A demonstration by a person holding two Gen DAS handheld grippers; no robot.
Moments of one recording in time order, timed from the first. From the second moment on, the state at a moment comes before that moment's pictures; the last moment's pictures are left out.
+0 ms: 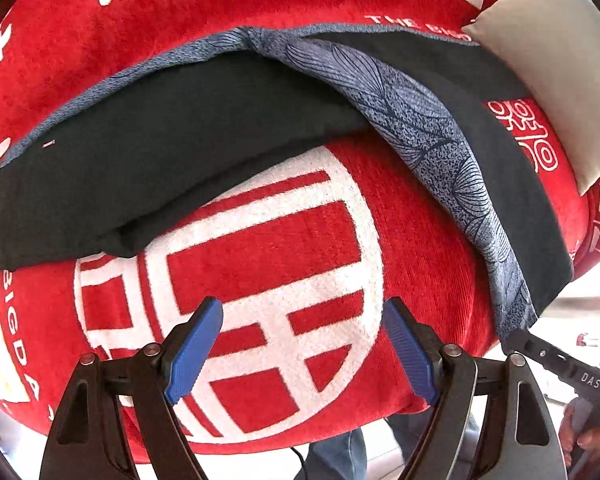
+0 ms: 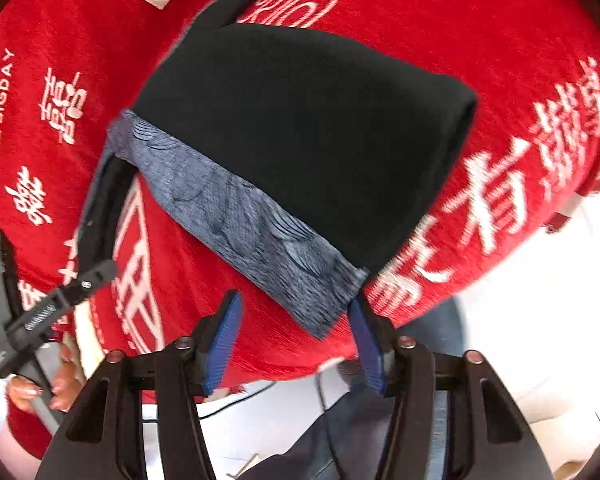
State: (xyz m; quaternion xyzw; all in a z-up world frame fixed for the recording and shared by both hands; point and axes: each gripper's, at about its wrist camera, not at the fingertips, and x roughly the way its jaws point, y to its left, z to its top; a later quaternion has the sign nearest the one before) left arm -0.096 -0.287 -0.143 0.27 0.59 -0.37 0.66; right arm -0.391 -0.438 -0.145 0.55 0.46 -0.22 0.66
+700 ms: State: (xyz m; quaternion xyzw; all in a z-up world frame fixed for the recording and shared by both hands) left arm -0.033 -0.409 -0.104 0.20 0.59 -0.27 0.73; right arm -0.227 -0.761 -0.010 0.37 0.46 -0.20 0.78
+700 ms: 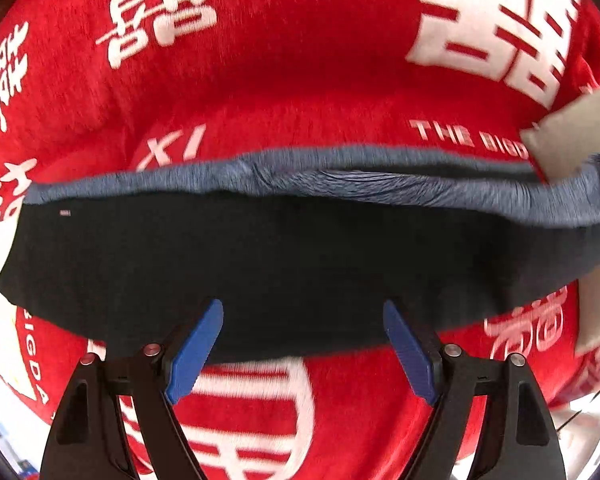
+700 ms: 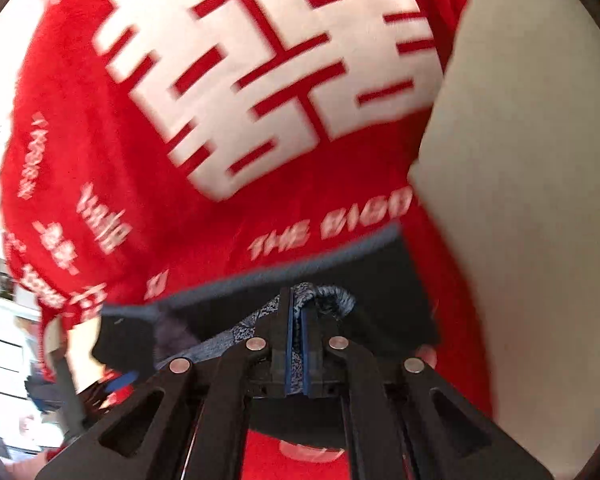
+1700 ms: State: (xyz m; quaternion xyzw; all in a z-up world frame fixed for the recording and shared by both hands) left arm 0.005 -0.493 -0.154 0.25 0.59 -0.20 0.74; right arm -0.121 -0.737 -0.093 0.23 0.60 0.03 0.76
